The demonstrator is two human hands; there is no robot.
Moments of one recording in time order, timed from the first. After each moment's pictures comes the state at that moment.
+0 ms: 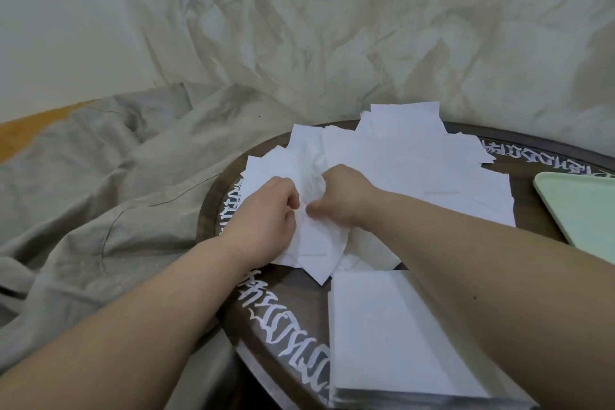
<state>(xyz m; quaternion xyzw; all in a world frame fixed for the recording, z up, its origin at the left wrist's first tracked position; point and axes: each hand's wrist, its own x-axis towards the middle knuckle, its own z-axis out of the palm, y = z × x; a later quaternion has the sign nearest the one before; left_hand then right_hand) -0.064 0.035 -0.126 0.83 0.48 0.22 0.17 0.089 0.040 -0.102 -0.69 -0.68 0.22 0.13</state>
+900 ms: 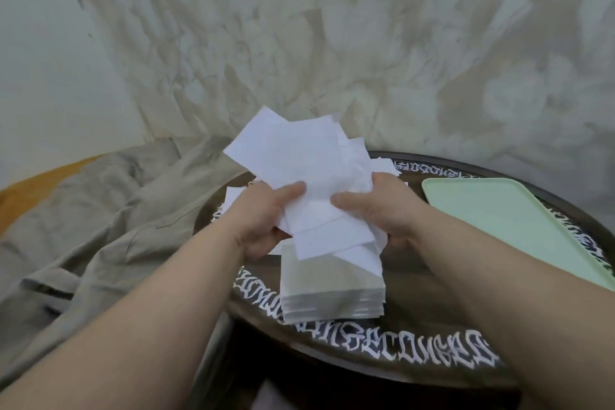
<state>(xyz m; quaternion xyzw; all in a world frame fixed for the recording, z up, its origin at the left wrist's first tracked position) -0.014 -0.095 0.000 0.49 0.38 0.35 0.70 0.160 -0.149 0.000 -0.58 -0.47 0.44 0.50</state>
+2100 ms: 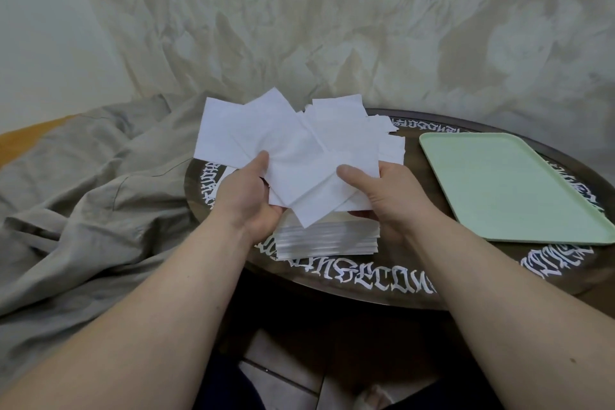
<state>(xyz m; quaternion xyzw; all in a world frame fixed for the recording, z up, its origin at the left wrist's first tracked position) -0.022 -0.133 -0.058 0.28 0.32 0.48 0.77 0.142 -0.193 -0.070 -0.57 -0.40 0.42 0.58</state>
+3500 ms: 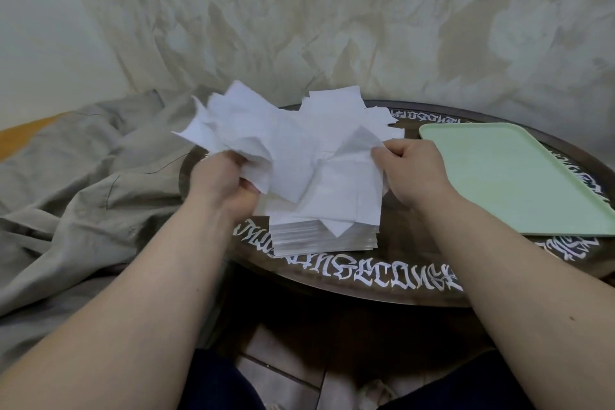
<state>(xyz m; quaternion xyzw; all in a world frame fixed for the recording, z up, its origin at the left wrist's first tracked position) -0.035 -0.101 -0.058 0.23 0.37 0.54 0.72 0.184 -0.168 -0.081 -0.71 -0.48 0.15 0.50</state>
